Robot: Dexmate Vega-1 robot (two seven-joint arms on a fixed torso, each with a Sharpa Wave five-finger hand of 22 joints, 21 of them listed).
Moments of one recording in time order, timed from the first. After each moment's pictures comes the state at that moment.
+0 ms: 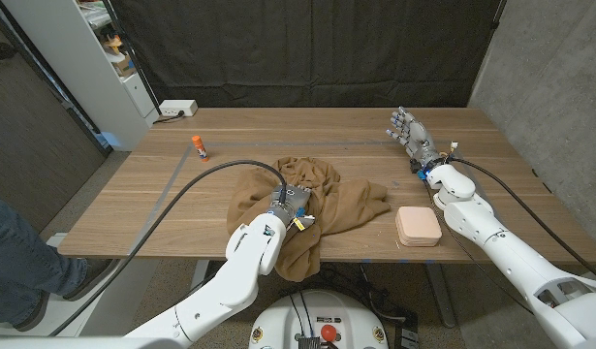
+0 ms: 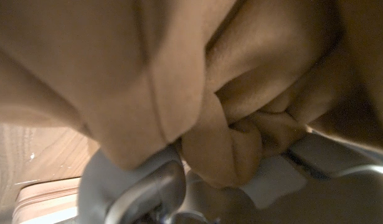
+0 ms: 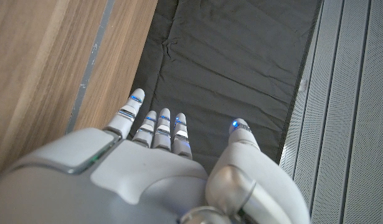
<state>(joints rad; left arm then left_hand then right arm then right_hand) 1.10 0.60 0.78 -2.13 1.42 0.59 -0.56 0.85 -0.13 0.42 -0.16 0.29 0.22 0.05 0.53 0.20 0.23 0.10 0.58 0.35 0.28 0.23 0.59 0.20 0.26 0.31 0.69 0.19 -0.79 -0.53 -0.35 -1.26 0.65 0.31 0.06 0.27 0.04 0.28 -0.12 0.22 0.23 0.04 0.19 0.19 0.19 0.10 0.20 0.20 0.08 0.04 0.20 0.21 0.30 0.08 0.19 0.17</state>
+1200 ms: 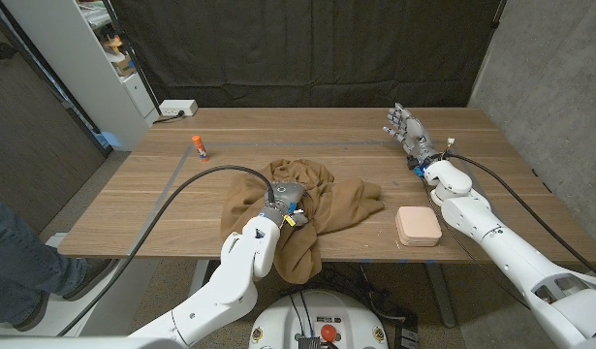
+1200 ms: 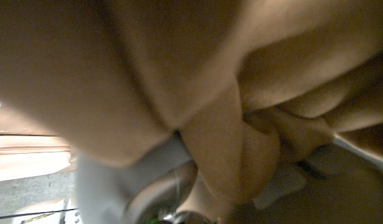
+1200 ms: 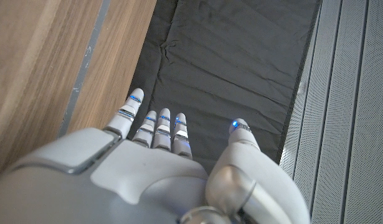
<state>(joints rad) 1.12 0.62 0.76 -2.13 1.17 0.69 -0.25 1.18 -0.32 0.41 -0.16 0.40 0.55 0.09 0.72 0.22 0.41 0.03 0.76 0.98 0.37 0.25 0.85 0.92 0.41 0.39 1.02 0.19 -0.78 -0.52 -0.36 -1.29 0.64 0.28 0.04 0.27 0.04 0.28 -0.12 0.22 0.23 0.04 0.19 0.19 0.18 0.09 0.20 0.20 0.08 0.04 0.20 0.21 0.30 0.09 0.19 0.17</state>
